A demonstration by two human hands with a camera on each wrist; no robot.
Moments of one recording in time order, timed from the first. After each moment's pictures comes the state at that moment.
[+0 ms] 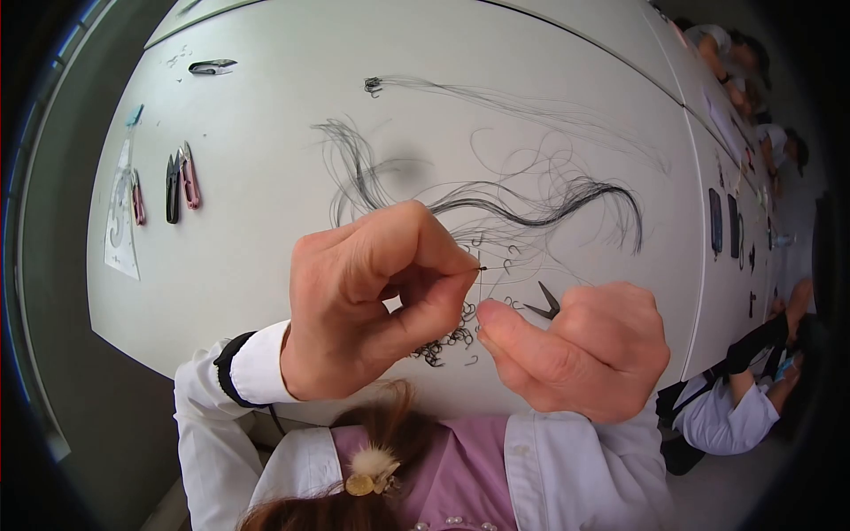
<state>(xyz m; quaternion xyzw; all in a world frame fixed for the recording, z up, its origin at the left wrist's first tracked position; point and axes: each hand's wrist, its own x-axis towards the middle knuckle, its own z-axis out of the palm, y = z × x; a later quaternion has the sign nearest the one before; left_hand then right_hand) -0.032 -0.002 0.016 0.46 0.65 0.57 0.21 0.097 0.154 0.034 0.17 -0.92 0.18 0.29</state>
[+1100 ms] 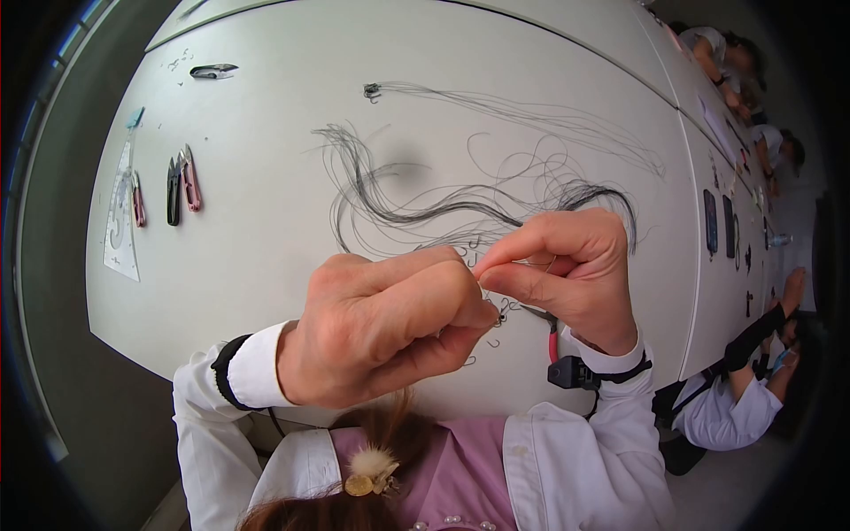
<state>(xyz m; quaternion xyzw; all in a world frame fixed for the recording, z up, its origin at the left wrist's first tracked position) -0.034 -0.003 0.023 0.58 0.60 0.52 0.16 0.075 0.167 0.019 -0.05 -0.78 0.61 0.11</state>
